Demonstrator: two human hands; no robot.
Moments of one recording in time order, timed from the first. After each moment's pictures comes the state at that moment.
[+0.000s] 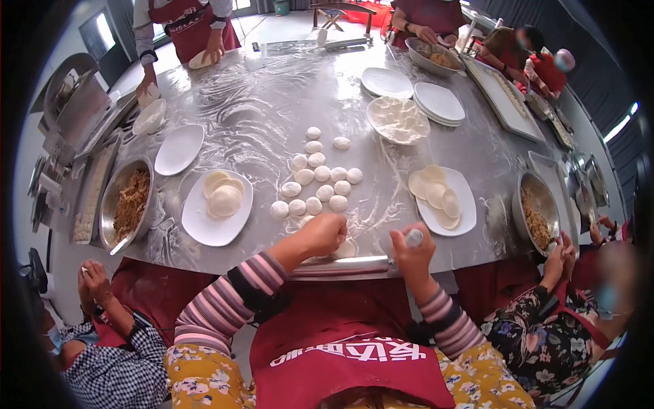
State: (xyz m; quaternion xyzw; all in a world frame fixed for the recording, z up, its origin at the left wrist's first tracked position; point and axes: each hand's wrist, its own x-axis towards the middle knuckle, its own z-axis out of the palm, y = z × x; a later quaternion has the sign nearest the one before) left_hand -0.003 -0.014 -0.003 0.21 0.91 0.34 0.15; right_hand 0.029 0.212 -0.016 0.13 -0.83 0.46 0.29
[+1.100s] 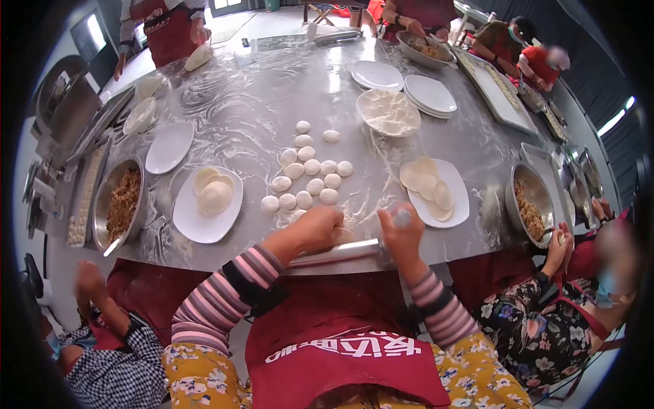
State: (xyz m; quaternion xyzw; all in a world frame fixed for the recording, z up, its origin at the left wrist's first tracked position) left_hand -0.001 -0.007 0.004 0.26 0.89 0.33 0.17; right_hand 0.018 0.199 -0.002 0.14 -0.84 0.38 0.35
